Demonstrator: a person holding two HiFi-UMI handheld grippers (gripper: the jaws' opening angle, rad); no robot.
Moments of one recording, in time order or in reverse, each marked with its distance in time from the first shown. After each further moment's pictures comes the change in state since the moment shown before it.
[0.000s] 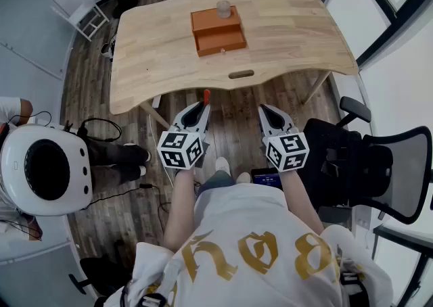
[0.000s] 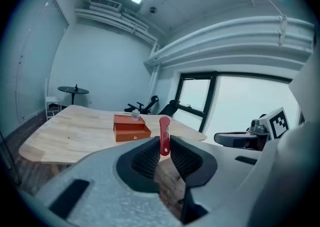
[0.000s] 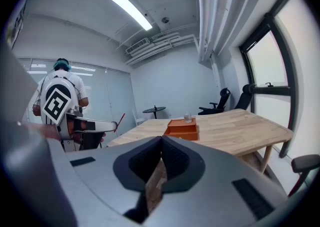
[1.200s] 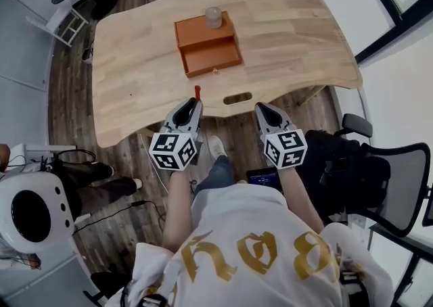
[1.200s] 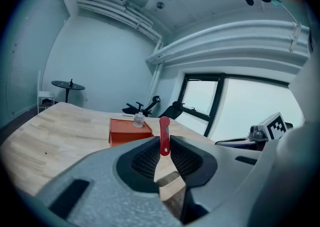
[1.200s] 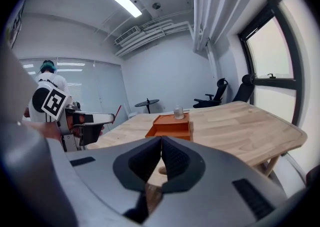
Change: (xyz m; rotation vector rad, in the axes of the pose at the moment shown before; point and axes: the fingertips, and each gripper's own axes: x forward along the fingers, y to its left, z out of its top) left arm 0.145 0.099 0.044 -0.036 -0.013 -0.027; right arm 0.151 -0.086 0.012 0.037 0.098 -0.036
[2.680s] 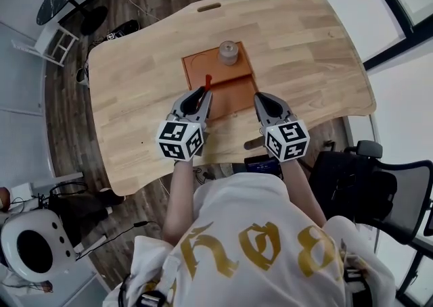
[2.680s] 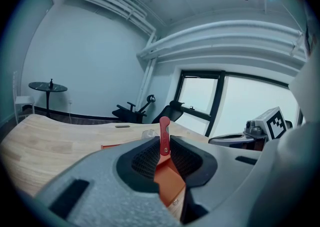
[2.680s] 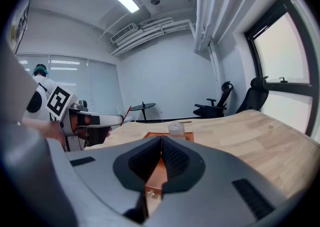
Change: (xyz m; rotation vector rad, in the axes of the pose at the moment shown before) left arm 0.175 0.128 0.095 0.065 0.036 -0.135; right arm 0.206 -0.041 0.100 -0.019 -0.031 -0.031
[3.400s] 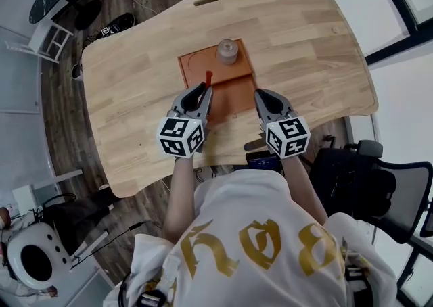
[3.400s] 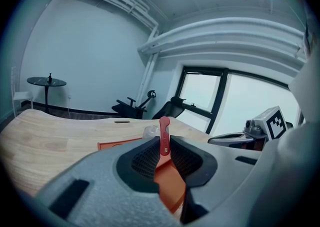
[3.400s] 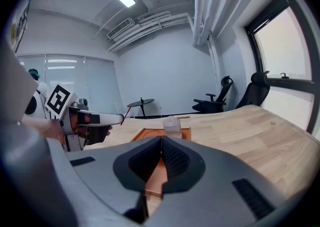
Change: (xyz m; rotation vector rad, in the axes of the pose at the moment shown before) left arm 0.033 0.018 -0.010 -0.023 0.045 -0.007; right arm 0.030 -0.021 -0.009 0.013 0.054 -0.004
